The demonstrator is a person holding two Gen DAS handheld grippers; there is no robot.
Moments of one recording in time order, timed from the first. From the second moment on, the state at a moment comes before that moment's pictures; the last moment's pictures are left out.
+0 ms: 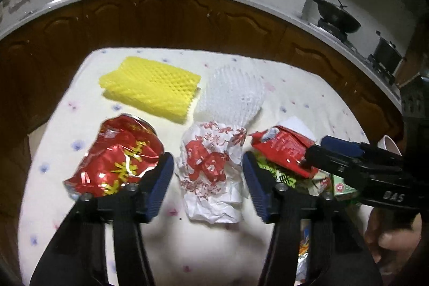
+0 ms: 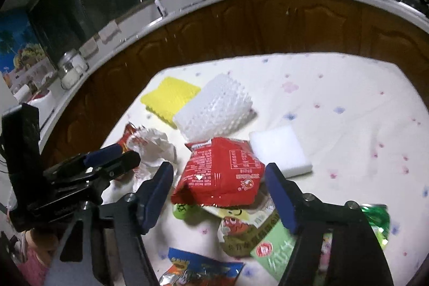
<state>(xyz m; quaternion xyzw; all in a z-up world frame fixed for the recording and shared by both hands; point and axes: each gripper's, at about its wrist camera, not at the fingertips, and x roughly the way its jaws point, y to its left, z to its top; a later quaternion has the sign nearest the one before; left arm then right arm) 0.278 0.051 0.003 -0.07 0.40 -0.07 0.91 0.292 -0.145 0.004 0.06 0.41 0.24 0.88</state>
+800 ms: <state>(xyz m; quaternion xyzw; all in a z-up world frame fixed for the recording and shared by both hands) 0.232 0.046 0.066 -0.09 0.33 -0.13 0.93 0.265 -0.184 0.041 0.11 0.36 0.24 0.90</state>
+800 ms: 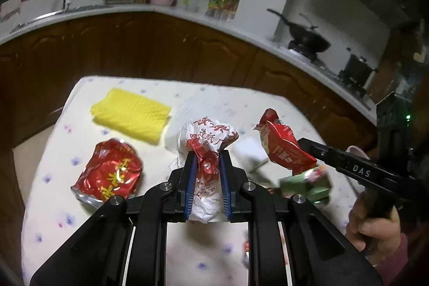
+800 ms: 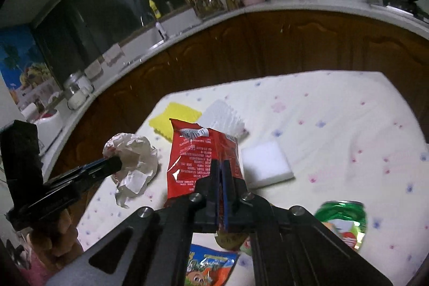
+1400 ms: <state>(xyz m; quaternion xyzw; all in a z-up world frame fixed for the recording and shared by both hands) 0.209 -0.063 0.104 -0.06 0.30 -0.23 0.92 0.190 -0.307 0.078 0.16 0.29 0.15 0.93</state>
